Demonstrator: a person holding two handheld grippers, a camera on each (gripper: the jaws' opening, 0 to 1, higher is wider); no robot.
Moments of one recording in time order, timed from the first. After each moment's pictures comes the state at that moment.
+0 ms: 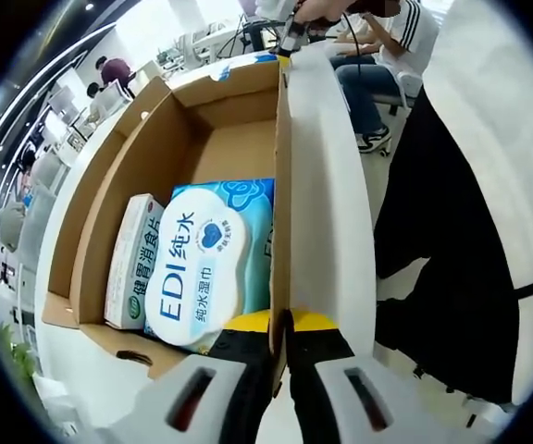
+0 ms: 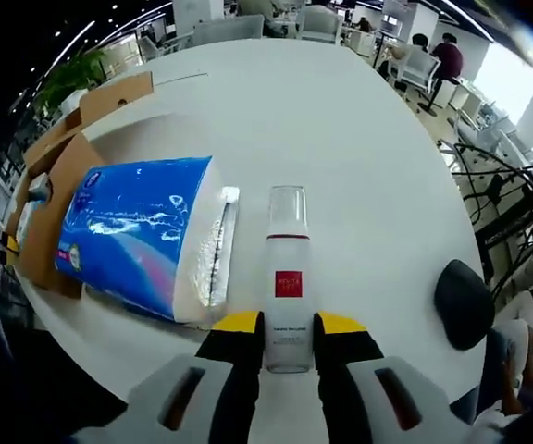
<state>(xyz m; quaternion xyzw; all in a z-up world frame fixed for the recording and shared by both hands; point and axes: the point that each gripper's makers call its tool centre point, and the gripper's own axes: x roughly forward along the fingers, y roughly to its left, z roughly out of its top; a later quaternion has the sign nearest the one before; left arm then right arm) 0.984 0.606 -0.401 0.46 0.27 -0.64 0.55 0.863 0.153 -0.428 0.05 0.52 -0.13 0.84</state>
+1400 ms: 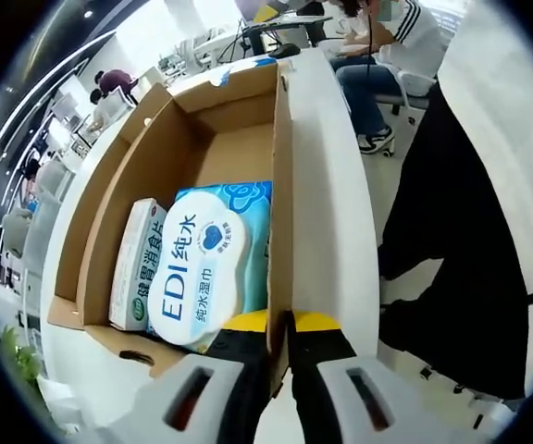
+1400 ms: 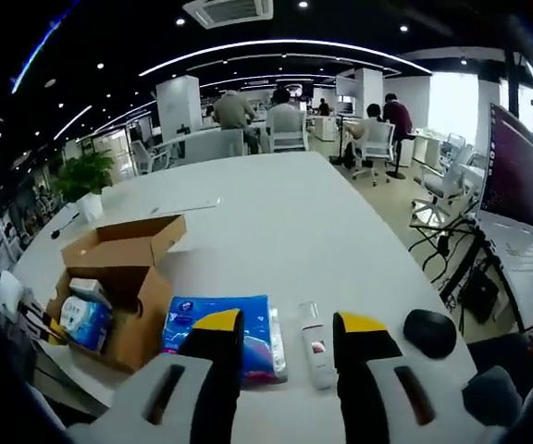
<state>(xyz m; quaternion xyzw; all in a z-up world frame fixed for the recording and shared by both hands) 0.986 0.605 -0.402 0.47 0.26 -0.64 0.56 0.885 0.196 -0.279 0.07 0.28 -0.18 0.94</state>
